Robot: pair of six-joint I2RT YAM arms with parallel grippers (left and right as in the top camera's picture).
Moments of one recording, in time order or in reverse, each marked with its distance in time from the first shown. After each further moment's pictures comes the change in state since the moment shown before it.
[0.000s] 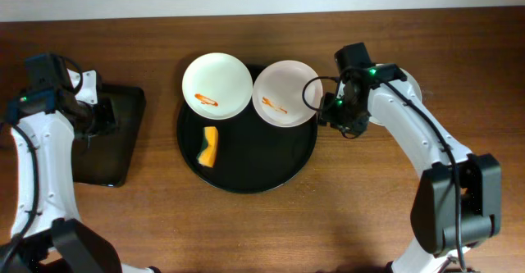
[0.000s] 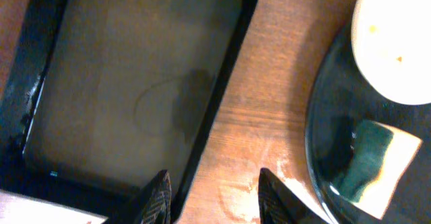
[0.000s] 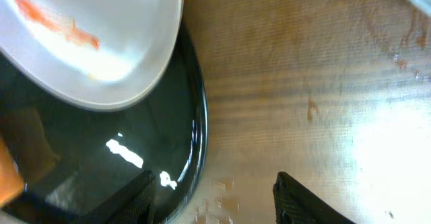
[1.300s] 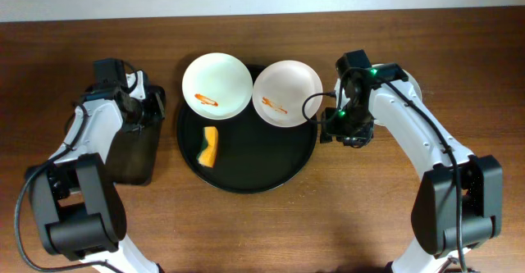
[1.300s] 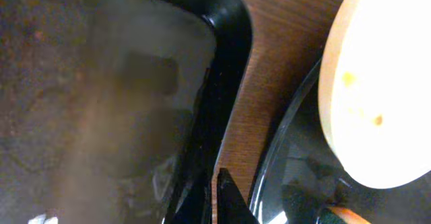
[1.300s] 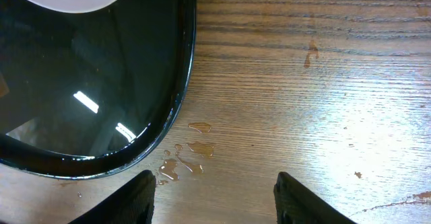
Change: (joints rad) left arm -0.167 0.258 -0.142 0.422 0.131 -0.238; right arm 0.000 -0.003 0.002 -0.159 -0.030 -0.200
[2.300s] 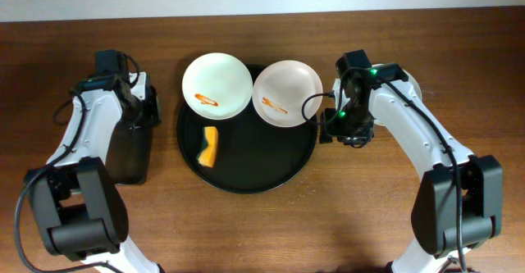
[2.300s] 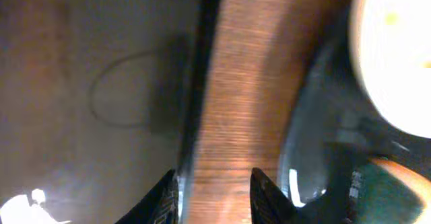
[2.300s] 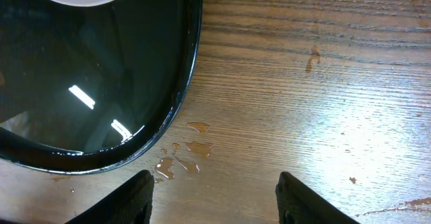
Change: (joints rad) left arm -0.025 -0.008 0.109 -0.241 -0.178 0.141; right arm 0.000 0.000 0.000 0.001 0.000 -0.048
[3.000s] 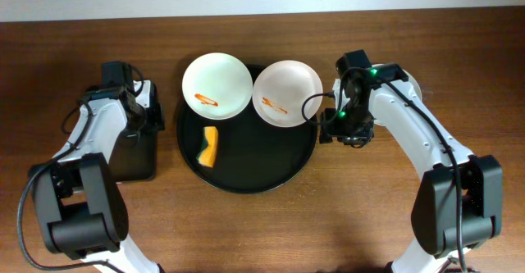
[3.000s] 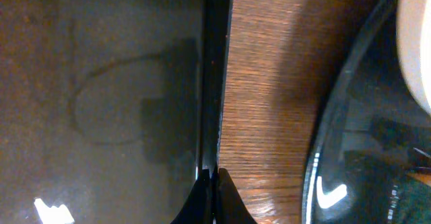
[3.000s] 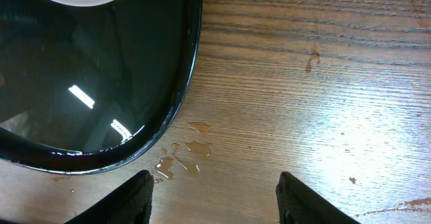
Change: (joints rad) left arm 0.000 0.009 -0.110 0.136 0.021 0.017; right arm 0.000 0.000 0.000 0.000 0.000 0.000
